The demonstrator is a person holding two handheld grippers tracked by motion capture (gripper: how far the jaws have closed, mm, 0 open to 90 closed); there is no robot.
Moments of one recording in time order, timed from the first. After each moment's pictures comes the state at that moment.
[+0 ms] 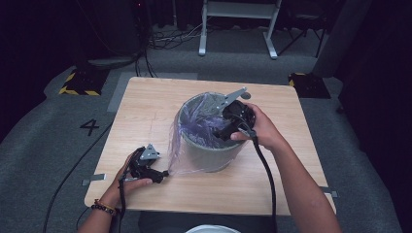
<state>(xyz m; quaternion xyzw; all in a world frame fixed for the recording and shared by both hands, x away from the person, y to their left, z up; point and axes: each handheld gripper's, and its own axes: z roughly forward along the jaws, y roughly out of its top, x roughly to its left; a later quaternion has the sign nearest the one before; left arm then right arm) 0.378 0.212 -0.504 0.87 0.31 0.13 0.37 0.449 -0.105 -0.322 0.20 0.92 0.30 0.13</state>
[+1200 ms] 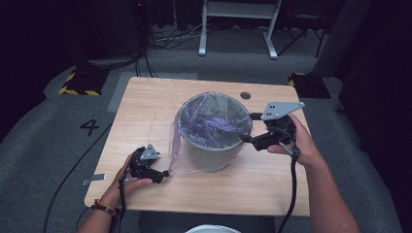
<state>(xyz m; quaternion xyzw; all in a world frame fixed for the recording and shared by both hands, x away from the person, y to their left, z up) 0.378 0.212 -0.504 0.87 0.31 0.13 0.37 0.392 -0.195 -0.299 0.18 0.87 0.41 0.19</state>
